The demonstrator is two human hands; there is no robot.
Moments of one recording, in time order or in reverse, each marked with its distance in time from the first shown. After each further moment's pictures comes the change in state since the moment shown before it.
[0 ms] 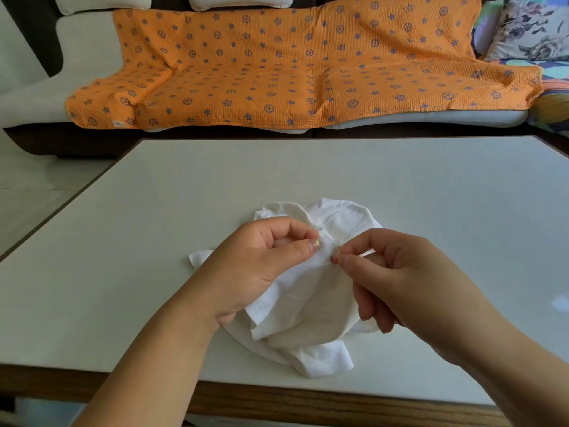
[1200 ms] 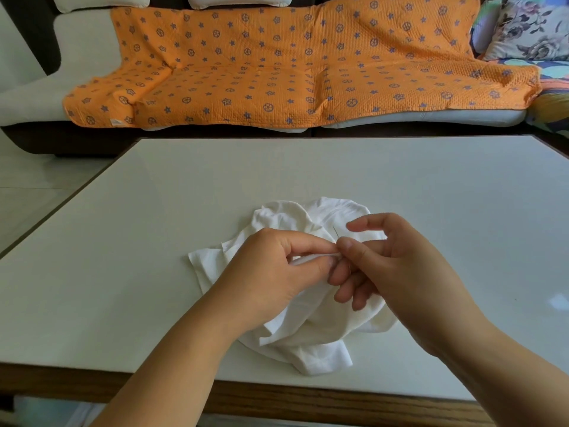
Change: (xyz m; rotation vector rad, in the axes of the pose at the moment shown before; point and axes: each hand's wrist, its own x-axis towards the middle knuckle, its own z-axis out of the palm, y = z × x) left_hand -0.004 -0.004 0.013 0.291 -0.031 0.132; right_hand 0.009 0.007 0.009 0.207 0.092 -0.010
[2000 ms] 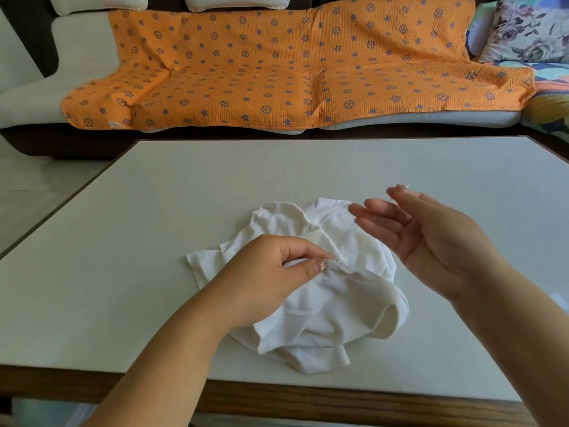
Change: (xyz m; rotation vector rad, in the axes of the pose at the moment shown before) left_hand 0.004 -0.011 -0.004 0.067 -0.077 -0.070; right_hand 0.045 0.007 -0.042 0.781 0.071 0.097
